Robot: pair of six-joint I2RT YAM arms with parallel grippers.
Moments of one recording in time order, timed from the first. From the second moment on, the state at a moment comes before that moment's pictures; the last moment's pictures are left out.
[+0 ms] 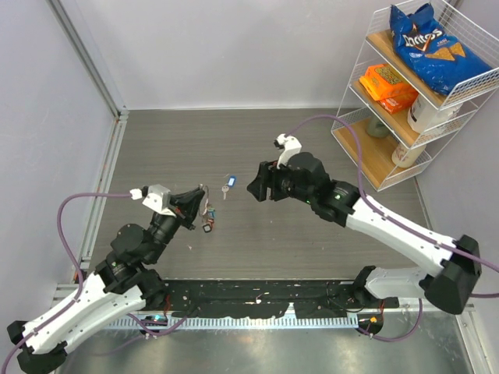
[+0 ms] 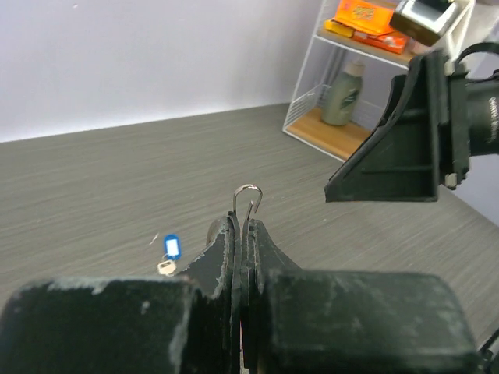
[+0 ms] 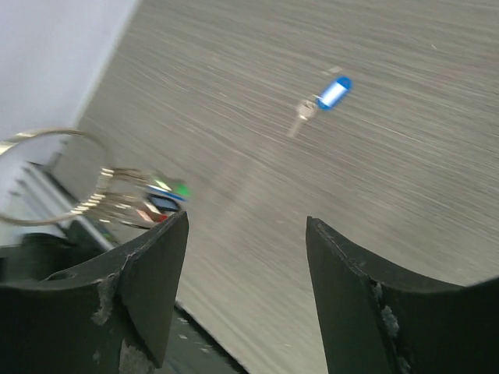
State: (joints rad) left arm -0.89 0.38 0.48 0.10 -0.32 -0.13; right arm 0.86 1.16 1.04 -0.24 0.04 0.56
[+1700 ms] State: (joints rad) left arm -0.89 0.26 0.52 -0.29 -0.52 -0.19; right arm 0.70 2.33 2.09 -0.93 -0.64 -1.24
